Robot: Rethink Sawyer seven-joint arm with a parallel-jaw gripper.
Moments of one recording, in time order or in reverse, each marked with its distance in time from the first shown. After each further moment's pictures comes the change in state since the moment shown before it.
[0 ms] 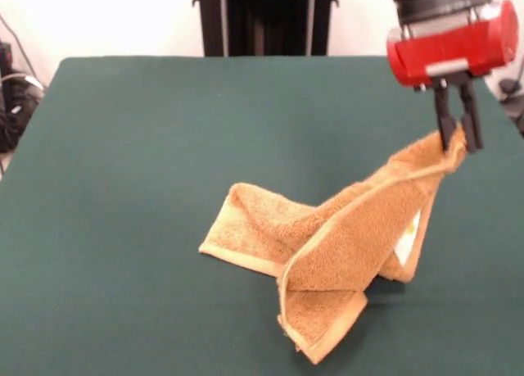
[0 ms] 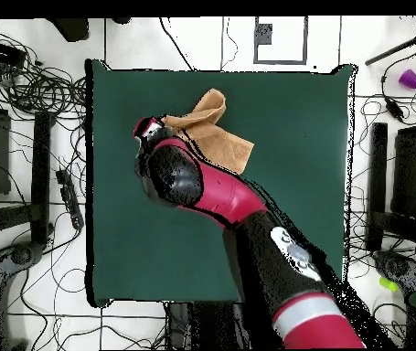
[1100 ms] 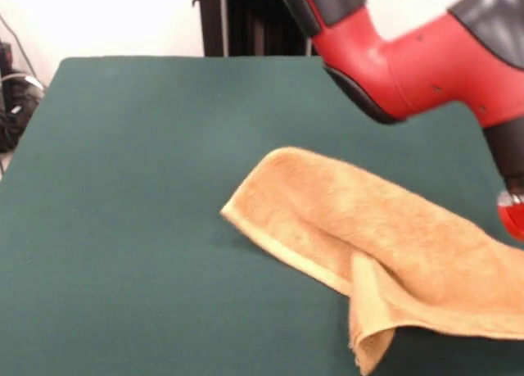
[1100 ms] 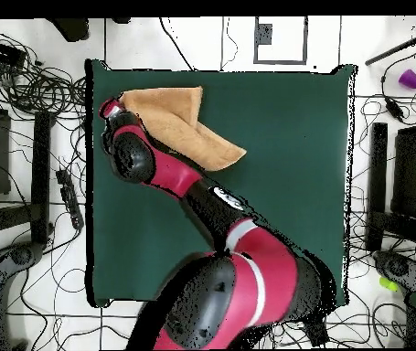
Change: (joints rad) arm 0.064 0.490 0.219 -0.330 -0.081 -0.307 0.000
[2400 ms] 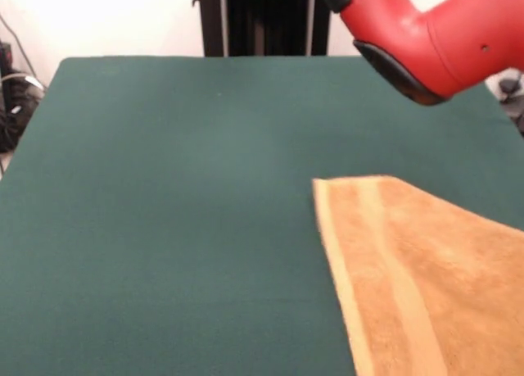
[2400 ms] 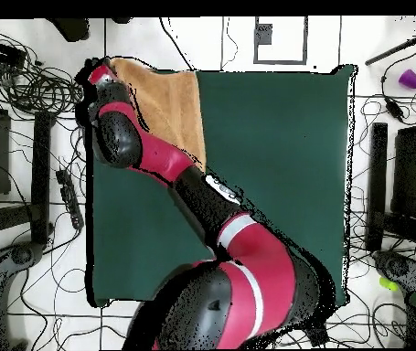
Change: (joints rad) arm -0.011 -0.096 0.083 -0.024 0.039 -0.147 0.069
